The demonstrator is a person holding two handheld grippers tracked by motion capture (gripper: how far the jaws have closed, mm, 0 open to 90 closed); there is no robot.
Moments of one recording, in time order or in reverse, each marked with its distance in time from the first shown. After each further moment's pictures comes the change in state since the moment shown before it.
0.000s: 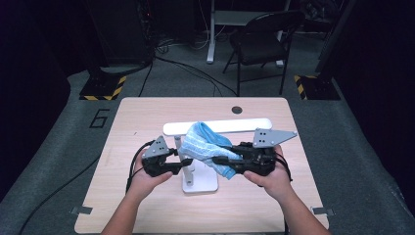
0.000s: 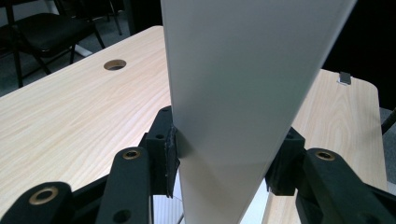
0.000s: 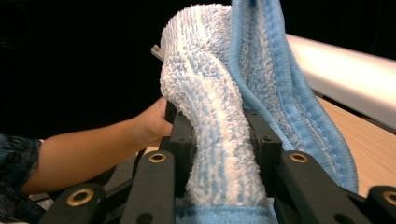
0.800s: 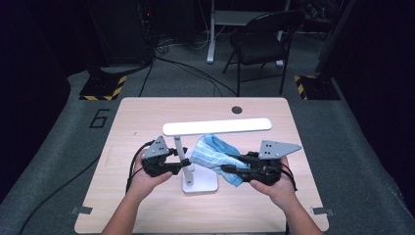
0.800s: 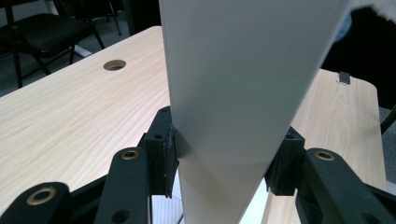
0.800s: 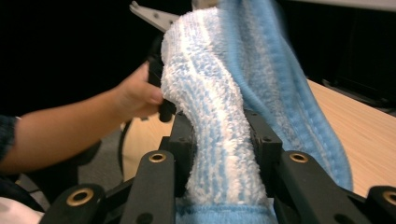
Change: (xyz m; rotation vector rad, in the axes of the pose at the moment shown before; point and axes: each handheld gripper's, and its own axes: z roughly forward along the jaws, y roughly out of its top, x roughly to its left) left arm -0.001 -0.001 0.000 -0.008 0.005 -0.008; right arm -0.002 -0.037 -0.013 0.029 -0.076 0.001
